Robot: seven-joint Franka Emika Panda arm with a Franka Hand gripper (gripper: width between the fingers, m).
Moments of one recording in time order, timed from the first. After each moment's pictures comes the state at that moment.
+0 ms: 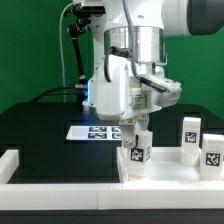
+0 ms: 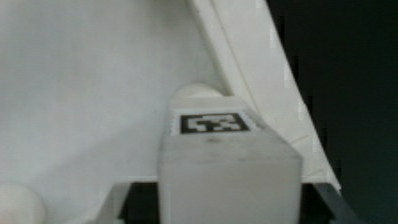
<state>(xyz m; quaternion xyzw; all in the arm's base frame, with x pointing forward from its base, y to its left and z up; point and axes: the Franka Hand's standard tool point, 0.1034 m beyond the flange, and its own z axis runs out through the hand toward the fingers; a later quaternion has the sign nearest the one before) 0.620 0.004 0.079 -0.50 0.86 -0.03 0.08</state>
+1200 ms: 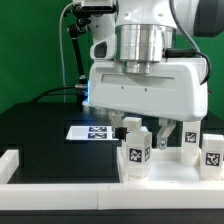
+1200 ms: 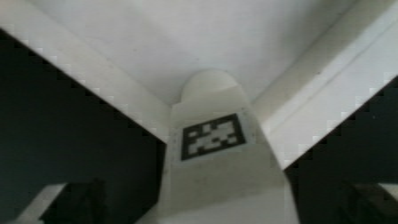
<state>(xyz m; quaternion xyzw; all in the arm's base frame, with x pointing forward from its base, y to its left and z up) 0.623 0.005 0.082 -0.92 0.39 -0.07 0.00</state>
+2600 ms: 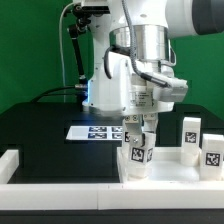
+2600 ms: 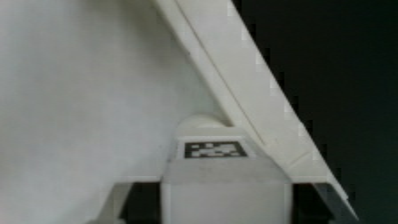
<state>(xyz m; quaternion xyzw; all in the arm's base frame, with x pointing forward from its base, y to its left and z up) 0.622 0.014 0.080 -0.46 0.88 -0.04 0.11</state>
